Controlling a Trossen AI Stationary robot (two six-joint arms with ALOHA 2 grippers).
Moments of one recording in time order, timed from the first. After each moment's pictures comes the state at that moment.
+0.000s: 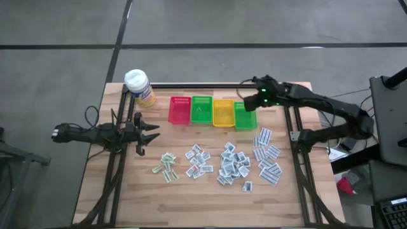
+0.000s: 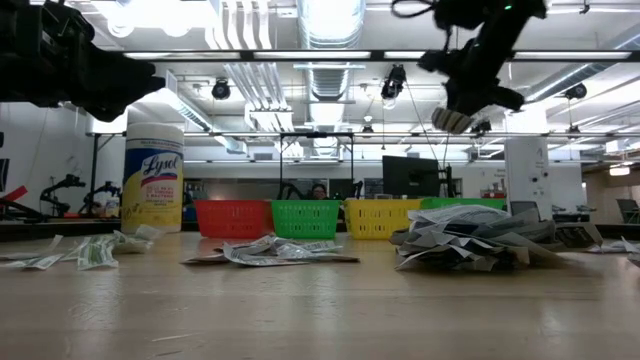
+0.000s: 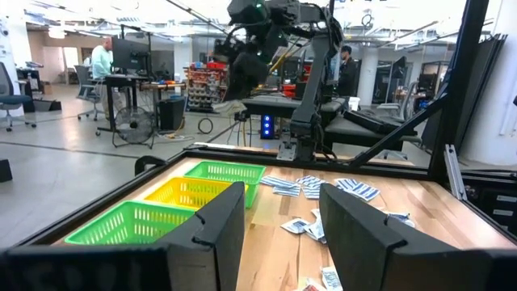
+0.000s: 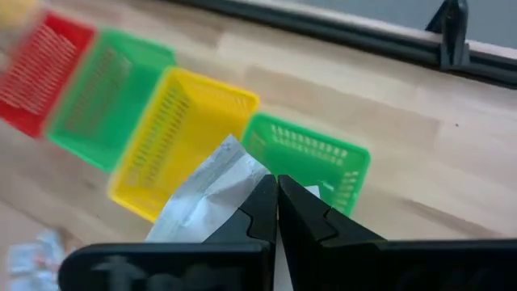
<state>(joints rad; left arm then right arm) -0.15 0.00 0.01 0.09 -0.32 -0.03 -0.48 1.23 1.06 -0.82 0.19 0.68</state>
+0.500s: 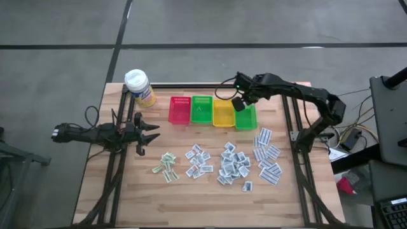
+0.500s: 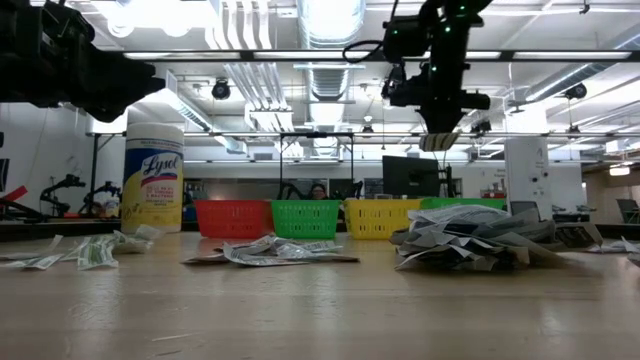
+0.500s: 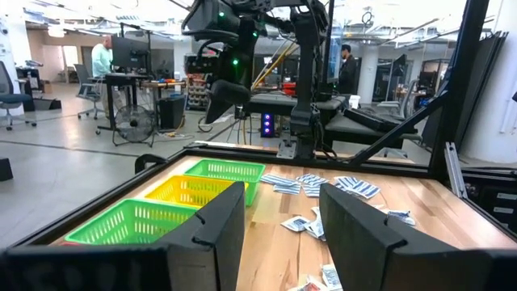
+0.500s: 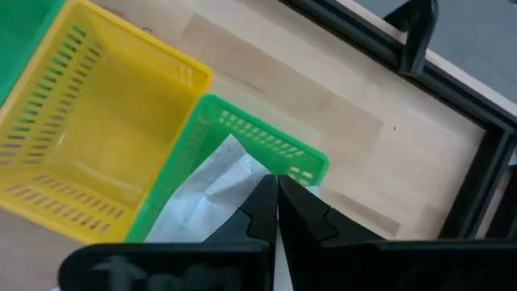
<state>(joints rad) -0.15 0.00 0.01 0.09 -0.32 -0.03 -0.47 1.61 1.38 -1.10 0.29 0.57</state>
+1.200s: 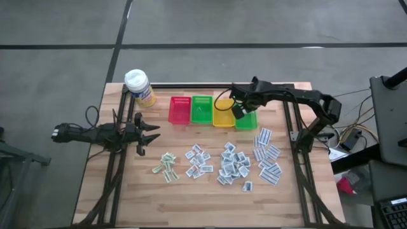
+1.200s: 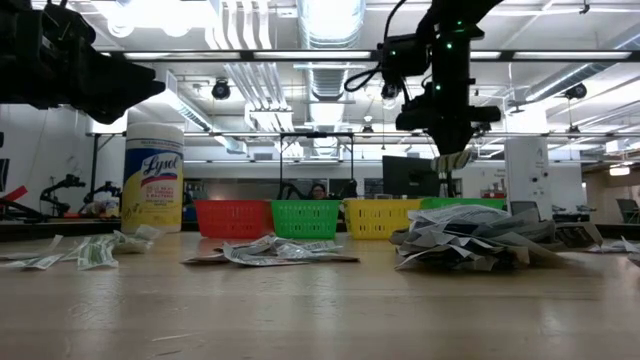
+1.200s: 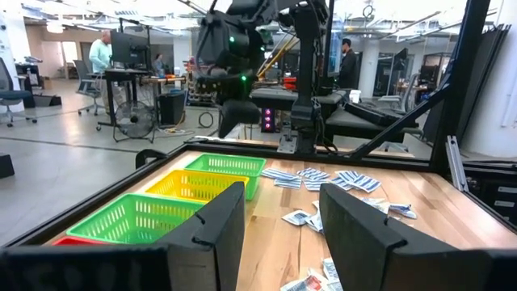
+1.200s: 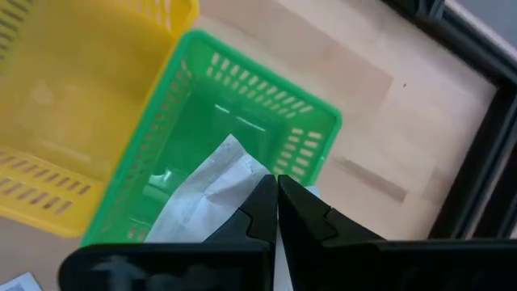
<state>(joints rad) -0.15 0.00 0.01 0.07 -0.32 -0.03 -0.41 1.64 1.28 -1.11 0.32 0.68</state>
